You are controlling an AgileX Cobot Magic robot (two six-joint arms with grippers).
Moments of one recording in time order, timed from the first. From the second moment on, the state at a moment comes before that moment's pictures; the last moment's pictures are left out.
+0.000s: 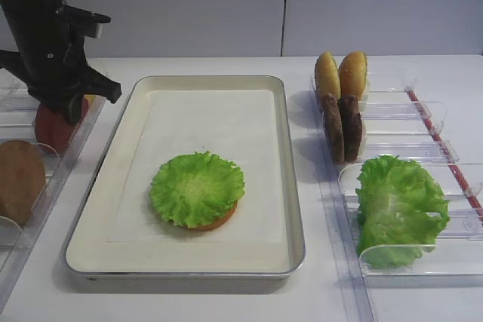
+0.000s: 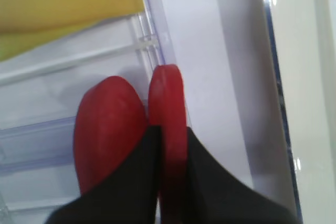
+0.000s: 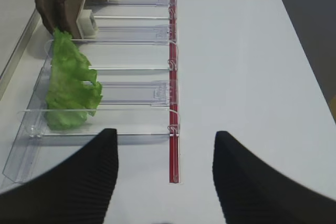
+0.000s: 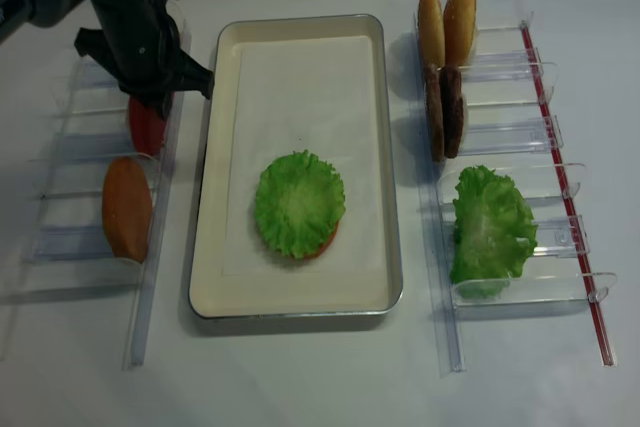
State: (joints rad) left arm -0.21 1.93 -1.54 0.18 1.12 -0.04; right arm -0.05 -0.02 -0.47 0.10 1.14 -0.05
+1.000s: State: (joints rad) left arm -0.21 1.71 -1.66 -0.08 1.23 0.02; right arm -0.05 -0.02 -0.47 0.10 1.14 -0.05
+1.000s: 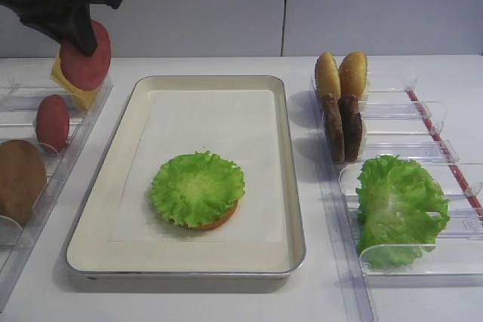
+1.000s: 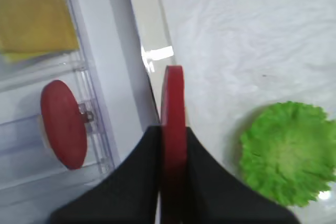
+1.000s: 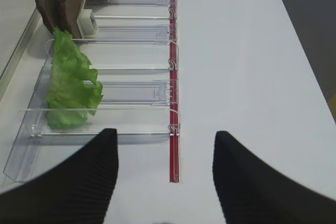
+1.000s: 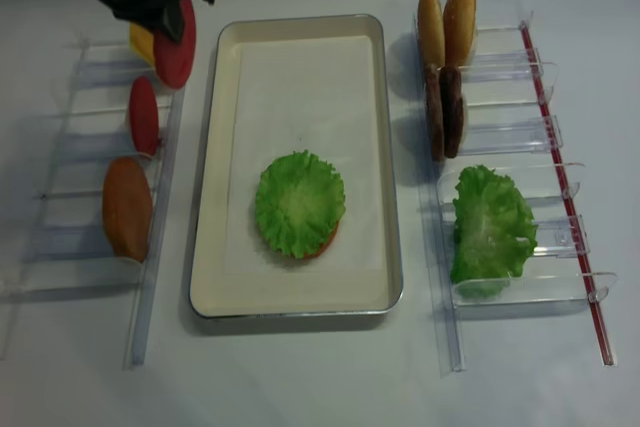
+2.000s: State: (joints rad) left arm -0.21 1.40 -0.95 -0.99 1.07 0.70; right arm -0.05 -0.02 -0.47 0.10 1.14 -0.05
